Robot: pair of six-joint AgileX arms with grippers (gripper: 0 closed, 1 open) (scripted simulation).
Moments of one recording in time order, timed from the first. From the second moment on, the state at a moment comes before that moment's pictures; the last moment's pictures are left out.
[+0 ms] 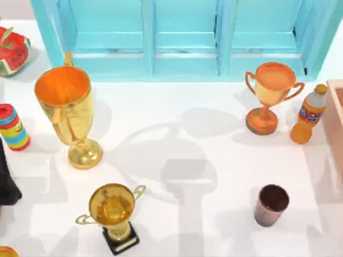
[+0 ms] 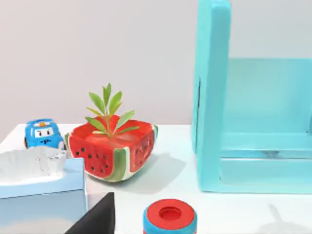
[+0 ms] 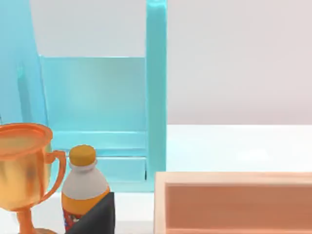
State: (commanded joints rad) left arm 0.00 0.00 0.00 0.00 0.00 0.00; right arm 0.00 0.00 0.00 0.00 0.00 0.00
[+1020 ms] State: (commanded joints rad) left arm 0.00 0.00 0.00 0.00 0.00 0.00; right arm 0.37 1.05 0.86 -0.84 0.00 0.38
